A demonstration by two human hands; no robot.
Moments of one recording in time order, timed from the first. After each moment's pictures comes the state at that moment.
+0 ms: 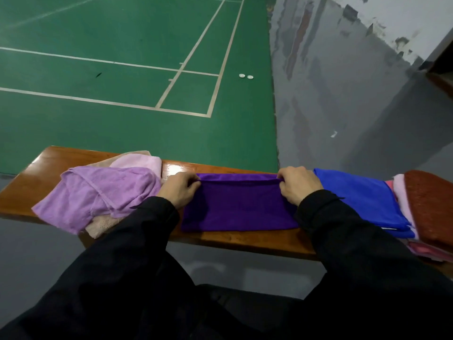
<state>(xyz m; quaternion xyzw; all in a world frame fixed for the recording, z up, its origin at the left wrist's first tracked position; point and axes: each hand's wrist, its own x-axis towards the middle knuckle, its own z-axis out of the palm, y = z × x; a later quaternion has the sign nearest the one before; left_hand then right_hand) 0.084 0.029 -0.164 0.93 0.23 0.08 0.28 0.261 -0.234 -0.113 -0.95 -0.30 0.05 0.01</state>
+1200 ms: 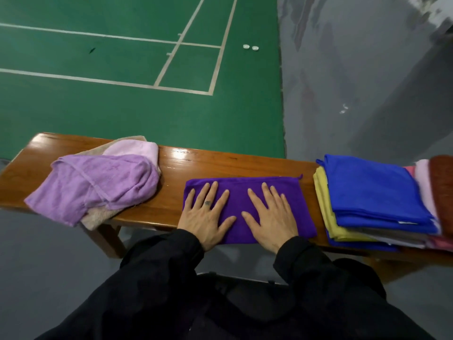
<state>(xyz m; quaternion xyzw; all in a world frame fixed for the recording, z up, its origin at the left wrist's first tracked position) 0.058 -0.057 -0.240 0.99 0.15 -0.03 0.06 0.177 -0.237 -0.227 -0.92 -0.36 0.10 0.06</state>
